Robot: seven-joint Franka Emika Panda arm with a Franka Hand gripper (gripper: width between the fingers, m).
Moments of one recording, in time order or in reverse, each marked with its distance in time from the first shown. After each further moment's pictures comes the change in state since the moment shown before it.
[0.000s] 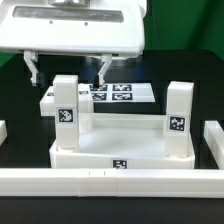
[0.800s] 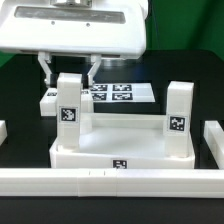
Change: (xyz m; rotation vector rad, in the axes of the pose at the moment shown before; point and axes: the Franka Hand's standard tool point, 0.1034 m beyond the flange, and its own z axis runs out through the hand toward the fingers) arm -0.002 -0.005 0.009 -0.022 0.023 -0.018
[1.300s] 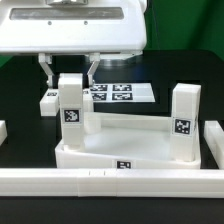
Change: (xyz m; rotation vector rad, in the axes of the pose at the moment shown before) arm 0.006 -0.002 0.001 0.051 -0.052 0.008
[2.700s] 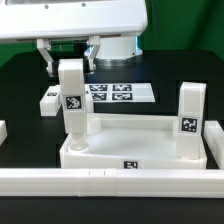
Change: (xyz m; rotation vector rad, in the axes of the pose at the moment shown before) arm 0.012 -0.002 -0.017 0.053 -0.030 0.012
